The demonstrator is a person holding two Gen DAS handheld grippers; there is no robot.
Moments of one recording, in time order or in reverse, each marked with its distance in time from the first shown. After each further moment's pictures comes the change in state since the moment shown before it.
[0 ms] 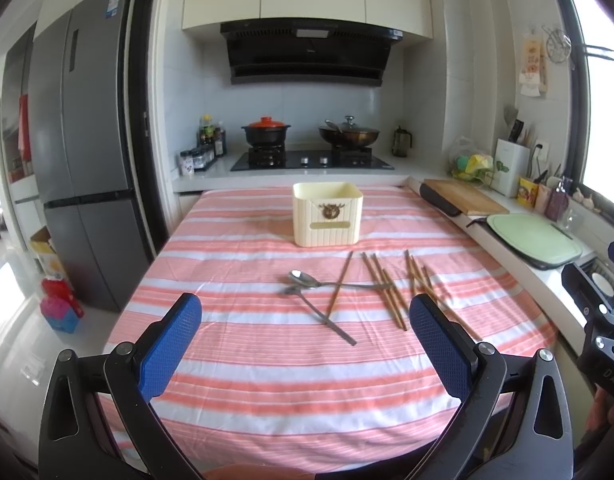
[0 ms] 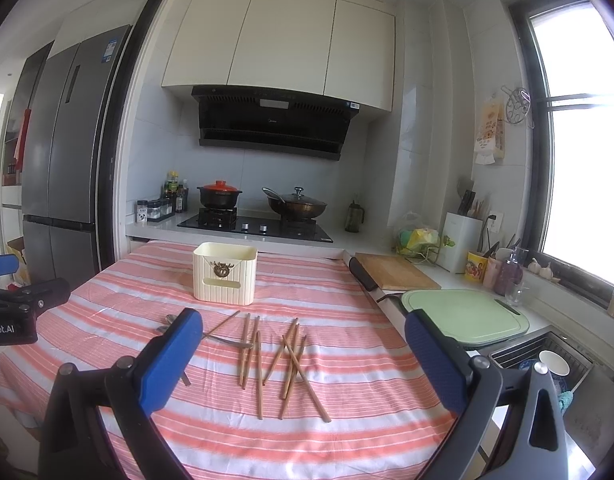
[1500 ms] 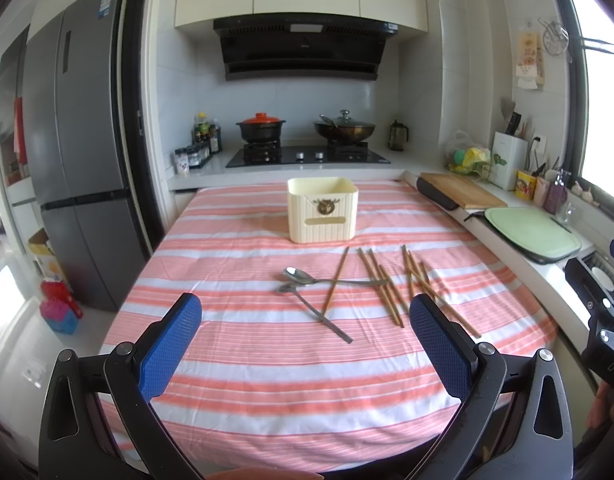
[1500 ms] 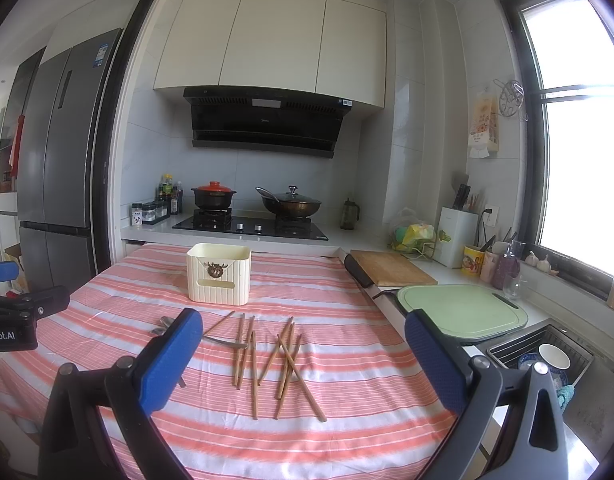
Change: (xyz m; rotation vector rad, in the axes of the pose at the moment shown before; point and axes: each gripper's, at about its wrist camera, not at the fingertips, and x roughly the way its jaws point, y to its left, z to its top) left arm 0.006 -0.009 -0.001 0.012 0.015 -0.005; right arm 0.002 -0.007 -0.003 0.025 0.004 -0.008
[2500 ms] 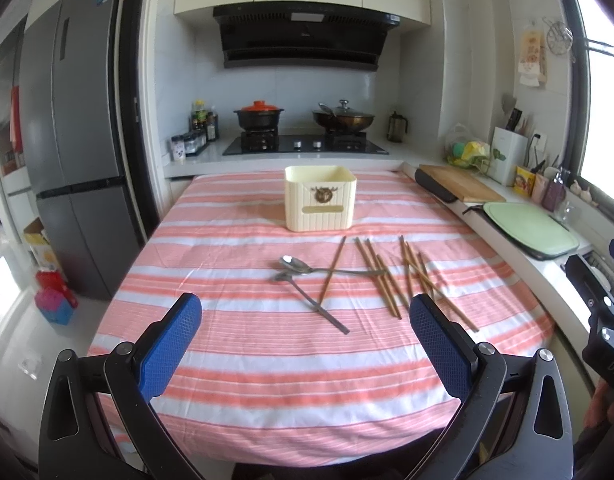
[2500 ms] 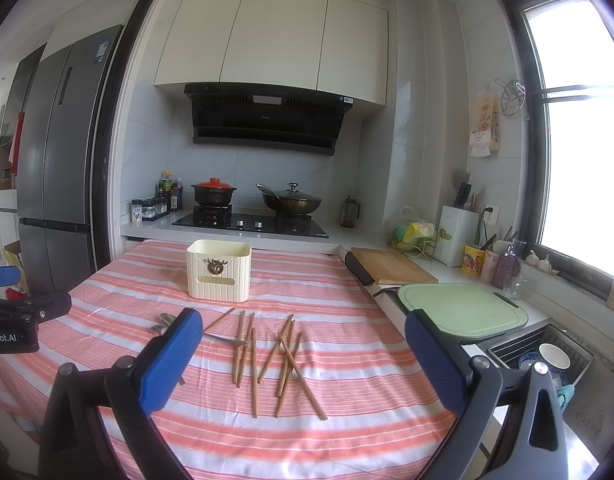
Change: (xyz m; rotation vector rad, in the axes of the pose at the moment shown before) left arm 0.012 0.002 -0.009 -0.014 0.041 -0.019; right arm 0.003 -0.001 -0.002 0.000 0.006 -0.002
